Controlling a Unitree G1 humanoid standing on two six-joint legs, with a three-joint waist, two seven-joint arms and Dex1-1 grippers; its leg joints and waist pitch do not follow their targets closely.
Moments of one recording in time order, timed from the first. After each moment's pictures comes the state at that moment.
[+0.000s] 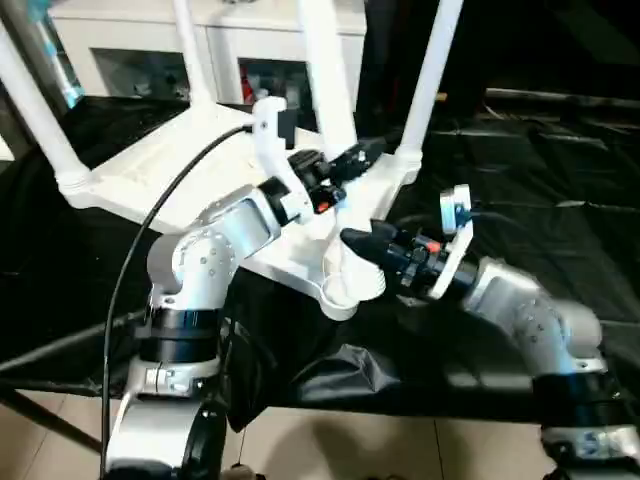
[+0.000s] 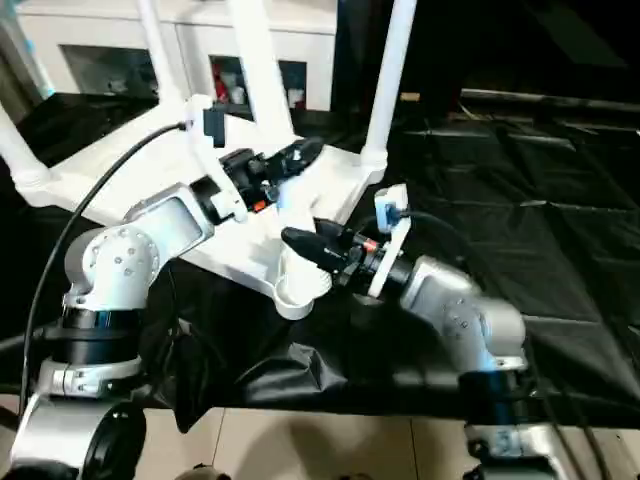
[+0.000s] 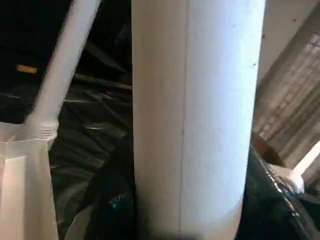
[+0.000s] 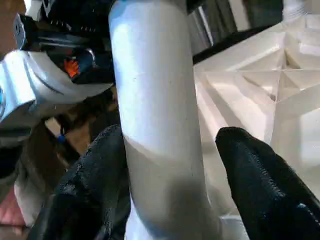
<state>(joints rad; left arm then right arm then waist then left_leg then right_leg) -0.74 0.06 0.07 0.13 -0.65 0.77 -0.52 -0.49 -0.36 0.02 0.13 0.65 0.72 0.90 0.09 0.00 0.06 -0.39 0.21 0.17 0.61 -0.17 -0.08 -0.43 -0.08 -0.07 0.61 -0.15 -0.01</state>
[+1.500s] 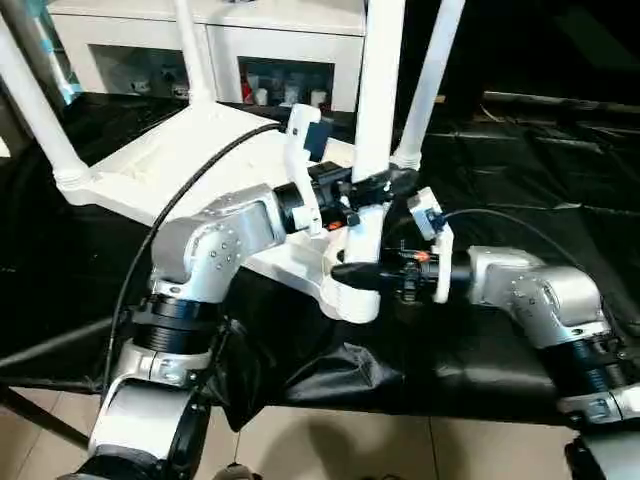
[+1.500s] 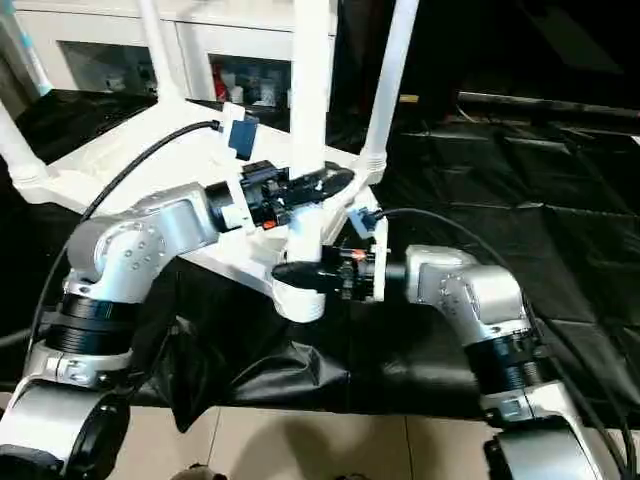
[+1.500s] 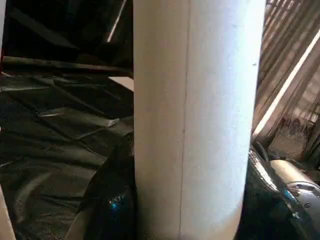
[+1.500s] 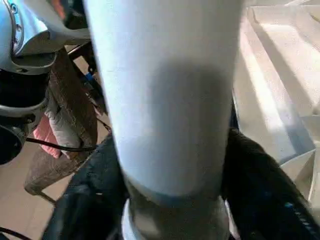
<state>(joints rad) -0.76 0.13 -0.02 0.13 -0.63 0.80 -0.69 -0.58 -0.40 0.15 0.22 0.58 0.76 1.07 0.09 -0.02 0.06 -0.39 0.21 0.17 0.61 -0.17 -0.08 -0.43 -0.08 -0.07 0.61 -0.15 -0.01</state>
